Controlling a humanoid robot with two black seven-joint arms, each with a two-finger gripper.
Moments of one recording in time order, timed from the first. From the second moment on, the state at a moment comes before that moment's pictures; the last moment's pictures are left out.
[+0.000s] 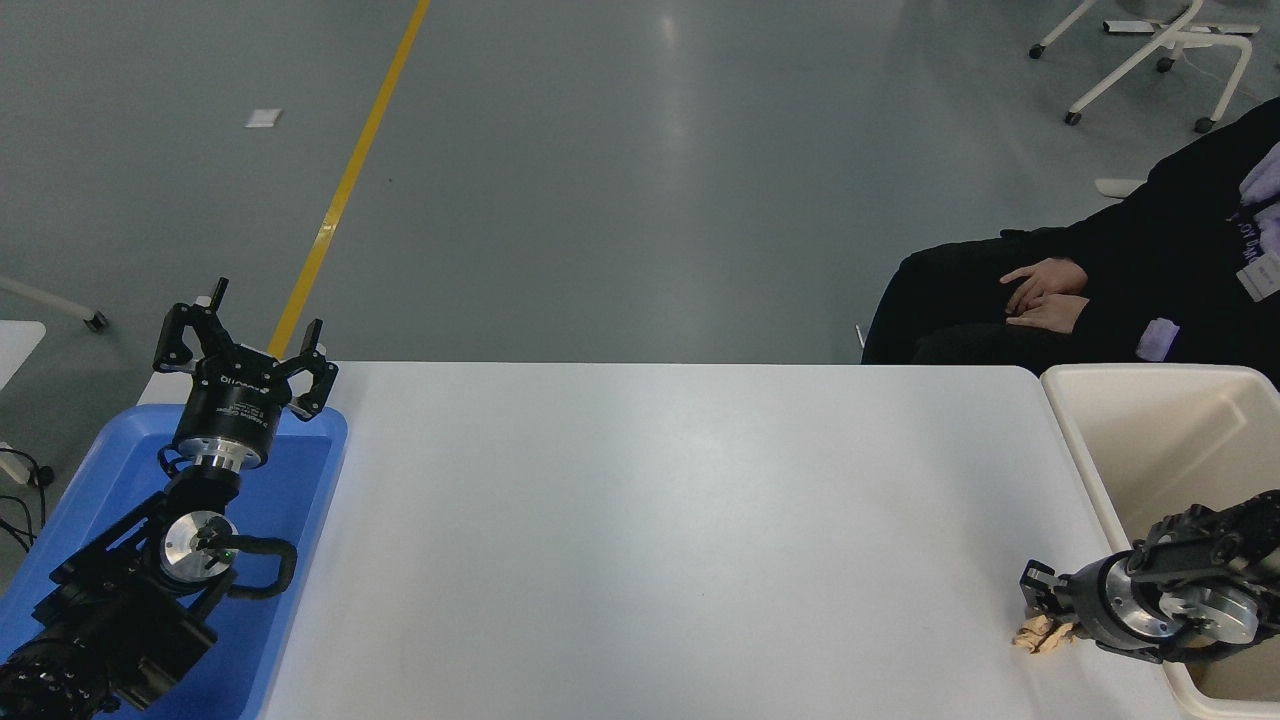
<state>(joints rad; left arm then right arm) -0.57 0.28 -0.89 -0.47 -0.07 -0.58 -0.49 1.21 -0.56 -1.03 1.13 -0.05 0.08 -0.09</state>
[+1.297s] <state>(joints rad) -0.57 0.28 -0.89 -0.47 -0.07 -0.58 -0.49 2.48 -0.45 -1.37 1.49 -0.03 0.78 -0.09</state>
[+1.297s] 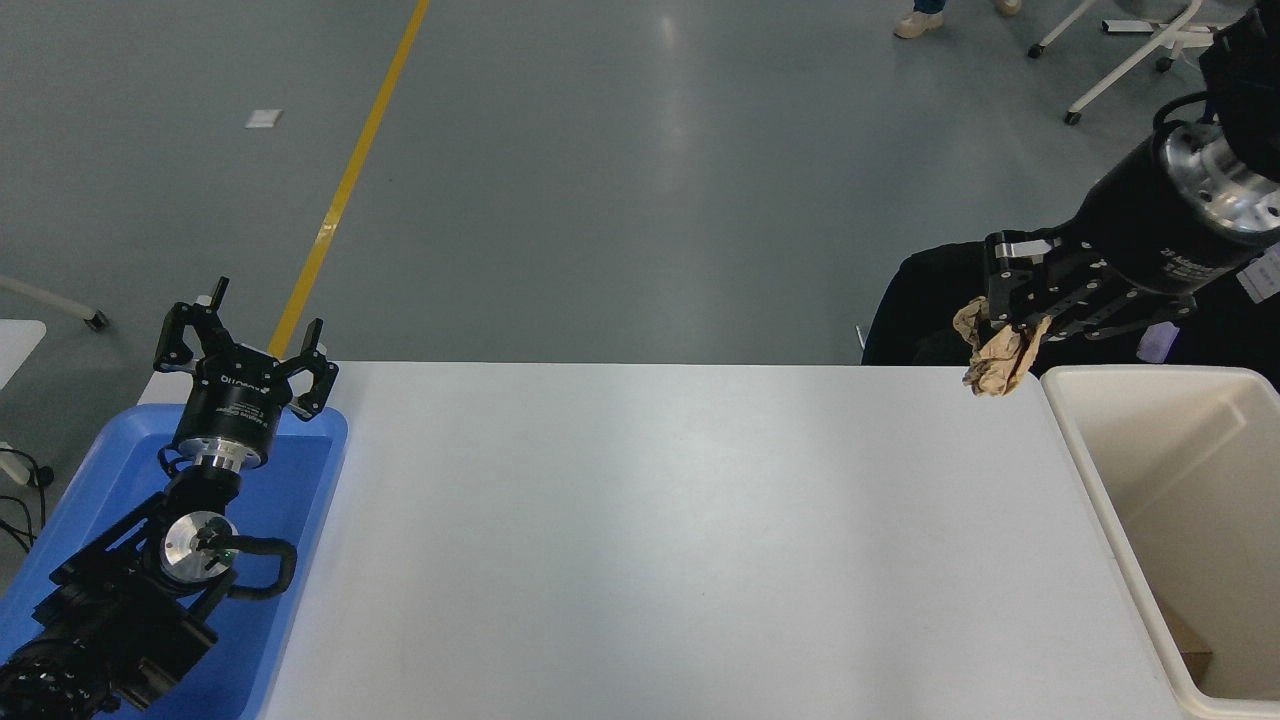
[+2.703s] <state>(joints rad) -0.57 0.28 -0.89 -0.47 -0.07 -0.58 -0.49 0.88 -0.60 -0.85 0.46 0.02 -0.07 -0.09</state>
